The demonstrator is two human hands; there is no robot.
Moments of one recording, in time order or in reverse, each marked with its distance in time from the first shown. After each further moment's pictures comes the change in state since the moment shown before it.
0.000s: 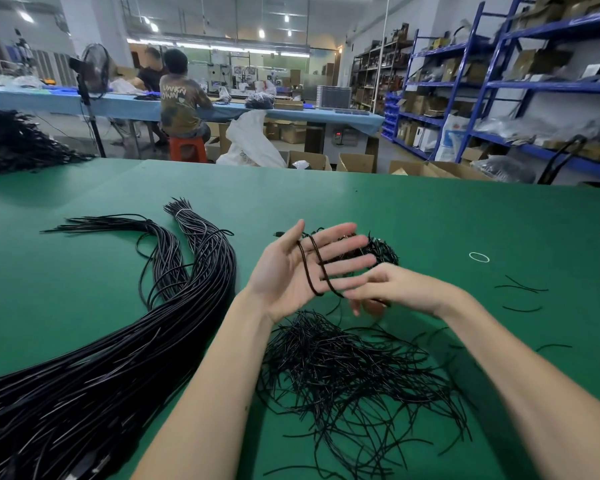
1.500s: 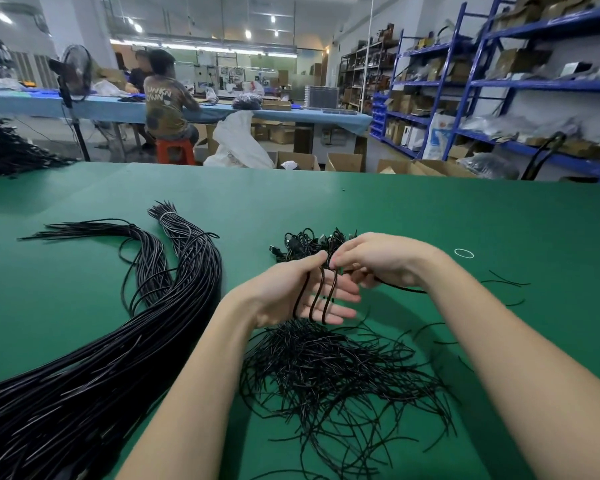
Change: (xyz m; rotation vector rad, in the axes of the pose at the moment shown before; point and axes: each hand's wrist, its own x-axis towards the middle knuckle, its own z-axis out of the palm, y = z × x) left_hand 0.004 -0.006 0.014 0.511 0.146 -0.419; right_hand 0.020 -0.032 -0.017 0.158 0.174 0.287
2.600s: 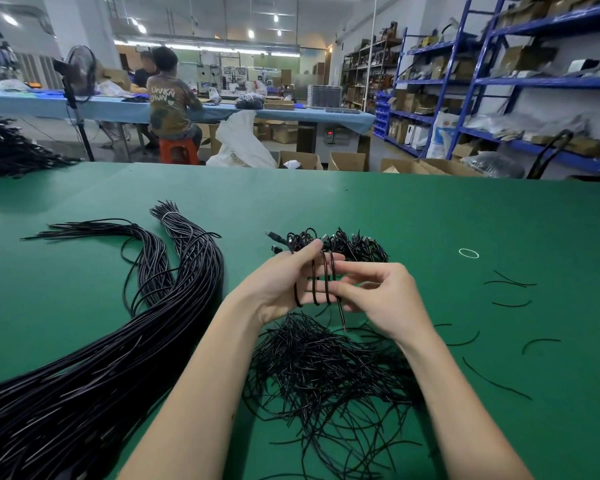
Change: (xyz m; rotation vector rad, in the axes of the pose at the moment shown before) left_hand 0.007 0.002 -0.003 -0.146 0.258 0.154; right_hand -0.024 0.050 0.055 0.314 0.489 -0.356
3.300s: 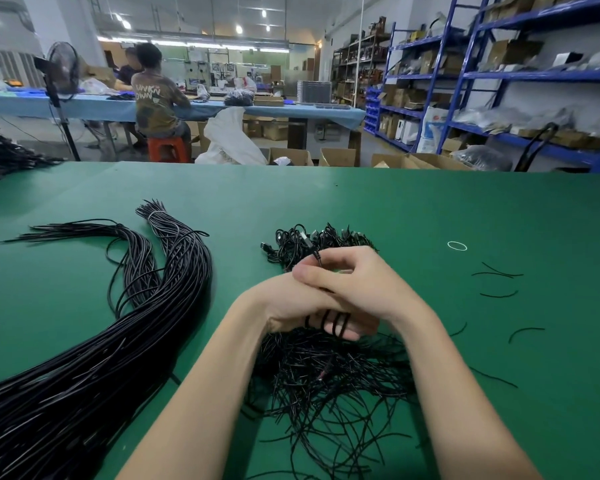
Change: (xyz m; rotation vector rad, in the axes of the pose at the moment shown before) left_hand -0.008 -0.014 0.027 0.325 -0.402 -0.013; right_hand -0.001 -0.037 -0.001 -0.112 -0.288 0.071
